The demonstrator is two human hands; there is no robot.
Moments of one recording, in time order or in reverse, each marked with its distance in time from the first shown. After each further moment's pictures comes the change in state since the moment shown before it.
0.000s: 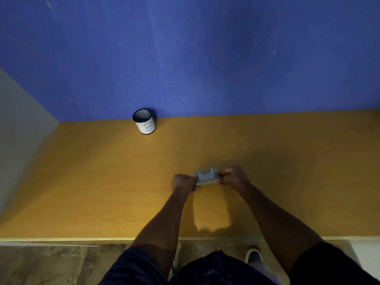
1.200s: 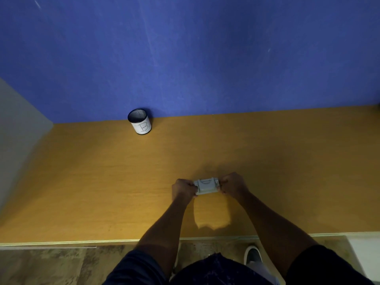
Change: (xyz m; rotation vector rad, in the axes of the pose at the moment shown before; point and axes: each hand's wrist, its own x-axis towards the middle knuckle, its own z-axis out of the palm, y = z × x) left_hand -0.012 -0.014 0.004 0.345 -0.026 0.113; right_hand -0.006 0.020 0.002 -0.404 -0.030 0.031
